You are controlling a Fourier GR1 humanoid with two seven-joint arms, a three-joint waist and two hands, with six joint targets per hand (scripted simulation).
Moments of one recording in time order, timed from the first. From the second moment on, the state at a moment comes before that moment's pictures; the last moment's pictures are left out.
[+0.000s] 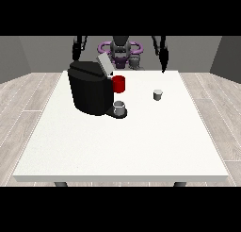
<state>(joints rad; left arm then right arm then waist) 0.02 0.10 0.02 -1.54 0.00 -0.01 -0.02 0.00 -0.09 -0.02 -1.54 0.02 0.02 0.00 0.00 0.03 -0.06</state>
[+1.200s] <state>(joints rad) -0.27 0.34 0.18 -1.27 -0.01 -0.16 -0.11 -0.07 -0.01 -0.04 -1.57 -0.01 -0.08 -0.11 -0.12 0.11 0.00</state>
